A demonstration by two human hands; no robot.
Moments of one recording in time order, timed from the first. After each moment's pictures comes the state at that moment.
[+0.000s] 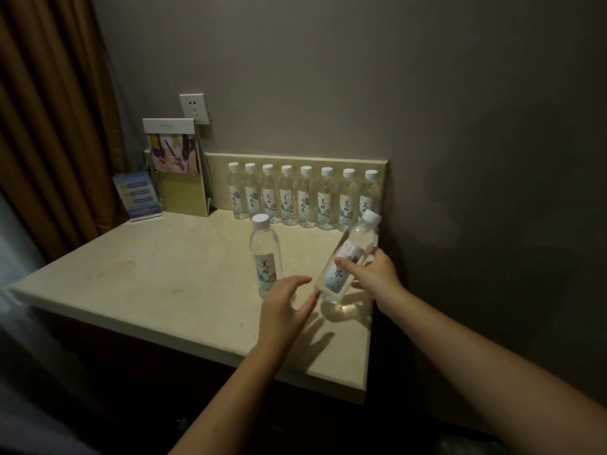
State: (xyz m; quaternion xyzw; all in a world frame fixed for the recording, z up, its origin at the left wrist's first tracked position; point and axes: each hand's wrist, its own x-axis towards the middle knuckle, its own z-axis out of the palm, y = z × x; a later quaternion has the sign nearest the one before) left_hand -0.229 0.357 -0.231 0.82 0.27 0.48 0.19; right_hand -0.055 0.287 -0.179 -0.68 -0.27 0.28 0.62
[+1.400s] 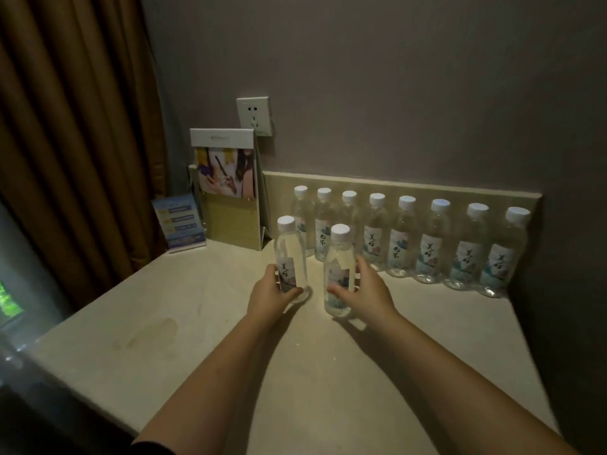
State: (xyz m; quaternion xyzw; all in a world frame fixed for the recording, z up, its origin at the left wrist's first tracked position) left_hand -0.259 0.697 -0.234 0.77 0.44 0.31 0.34; right_hand -0.093 0.570 -0.207 -0.74 -0.46 0.17 0.46
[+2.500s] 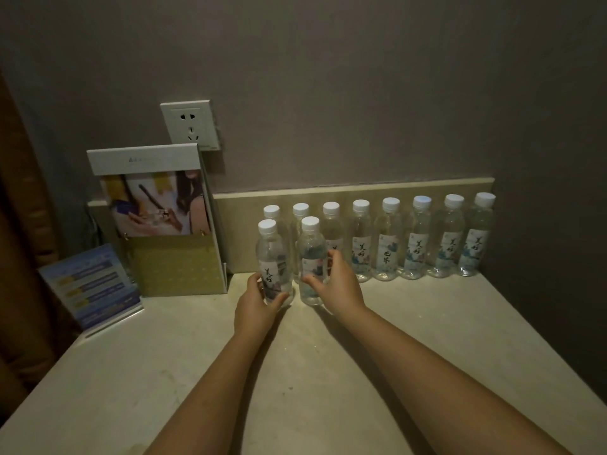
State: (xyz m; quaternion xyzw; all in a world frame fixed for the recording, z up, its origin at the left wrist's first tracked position) left_hand -0.221 0.818 -0.255 0.81 0.32 0.29 0.38; right_hand -0.105 0.685 -0.214 -0.82 -0.31 0.02 0.48
